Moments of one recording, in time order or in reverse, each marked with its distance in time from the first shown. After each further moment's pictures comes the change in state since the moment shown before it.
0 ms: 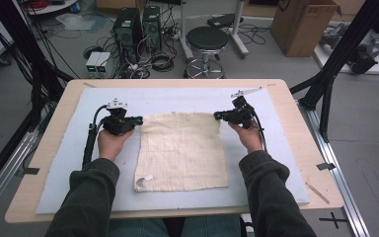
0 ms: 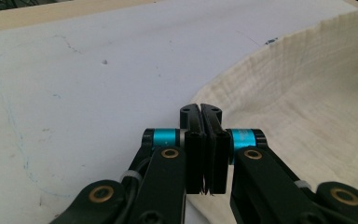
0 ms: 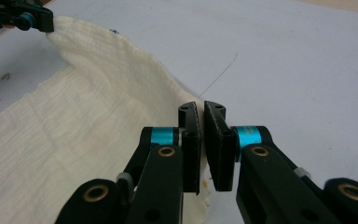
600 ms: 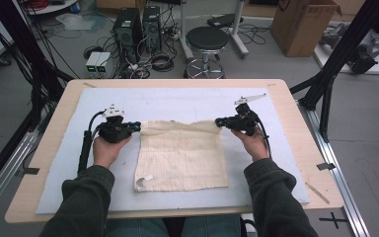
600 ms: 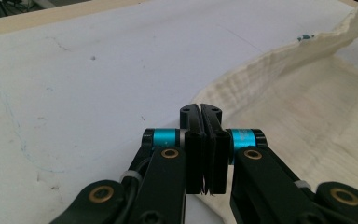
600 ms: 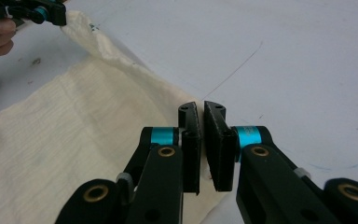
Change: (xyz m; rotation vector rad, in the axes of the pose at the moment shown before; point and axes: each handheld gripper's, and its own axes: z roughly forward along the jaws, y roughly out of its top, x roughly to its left) left arm -0.012 -0.014 -0.023 -0.018 -0.029 0.063; right arm 0.014 -0.017 -0.015 -0.007 0.059 -0.025
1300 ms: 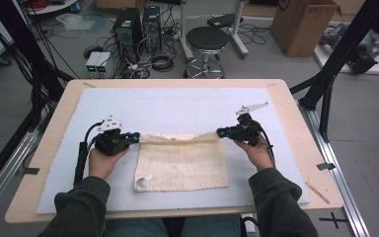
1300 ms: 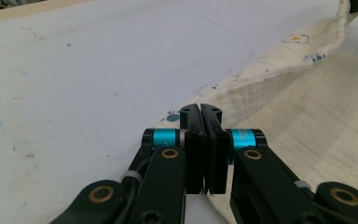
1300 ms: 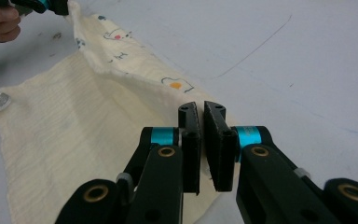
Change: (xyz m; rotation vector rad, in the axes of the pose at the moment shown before) left arm -0.018 -0.025 -0.021 -0.013 -0.052 0.031; right arm 0.020 -0.022 -0.012 0.035 0.025 -0.030
